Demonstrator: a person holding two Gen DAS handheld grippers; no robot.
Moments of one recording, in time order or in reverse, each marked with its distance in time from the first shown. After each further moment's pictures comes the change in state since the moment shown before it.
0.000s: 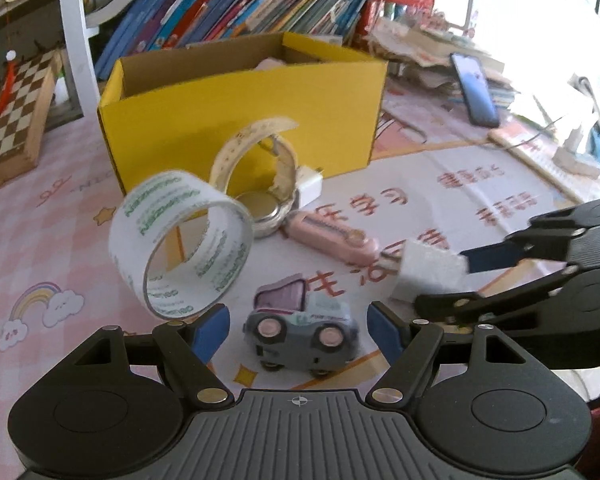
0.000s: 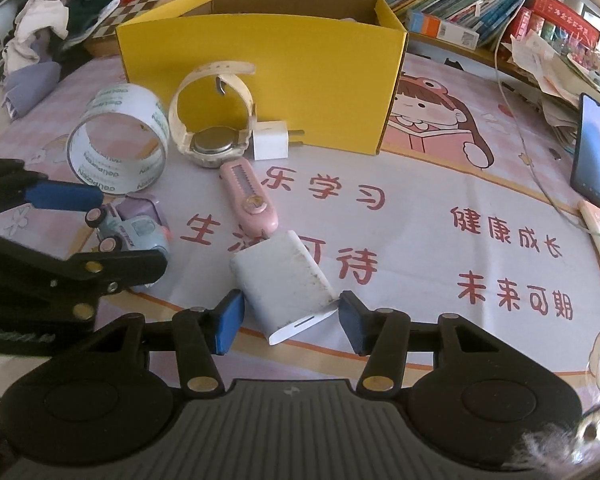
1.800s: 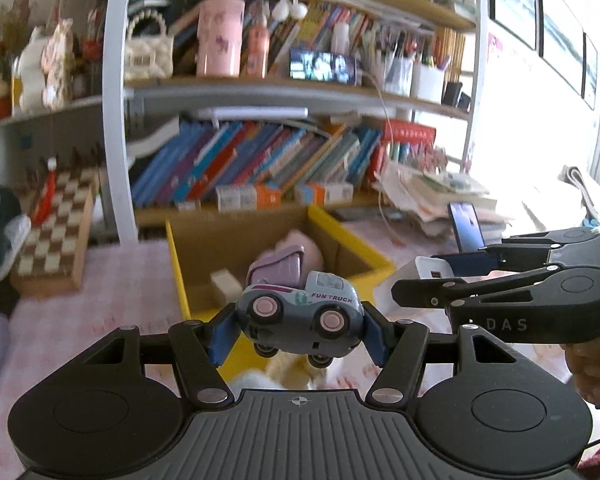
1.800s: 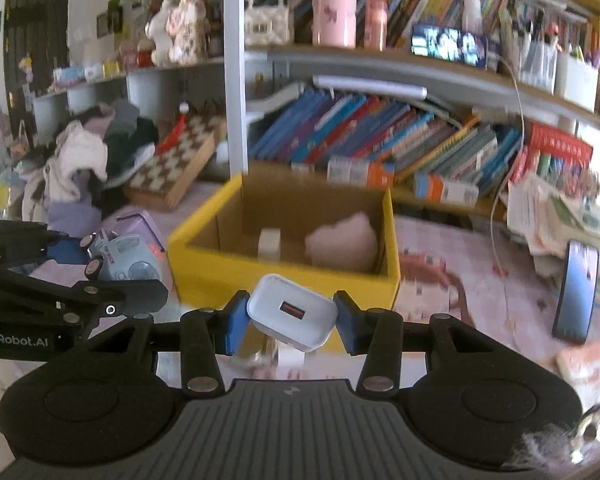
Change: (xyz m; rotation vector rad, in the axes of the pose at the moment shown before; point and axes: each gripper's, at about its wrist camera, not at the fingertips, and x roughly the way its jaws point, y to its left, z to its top) left arm -0.099 0.036 0.080 -0.026 -0.376 -0.001; right arm -0.093 0.000 0.092 -0.029 -0.416 0.055
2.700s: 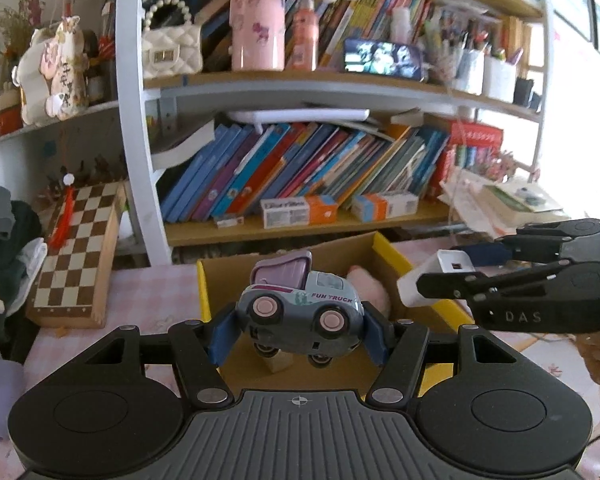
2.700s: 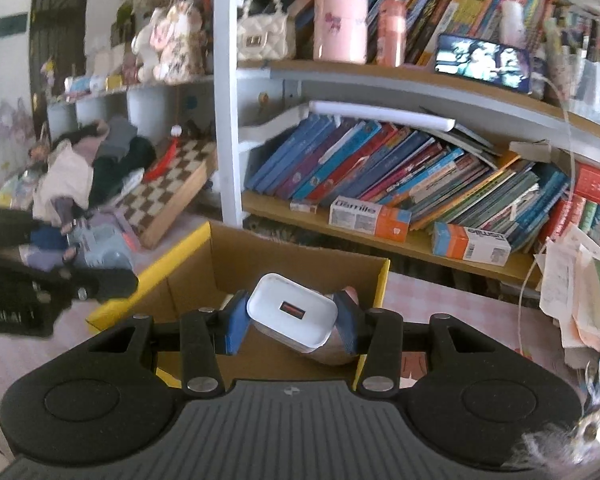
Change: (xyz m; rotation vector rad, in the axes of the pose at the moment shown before) left arm 0.089 0.020 0.050 -0.023 0.065 0.162; right arm 0.105 -0.079 0.056 -0.080 -0.005 0.116
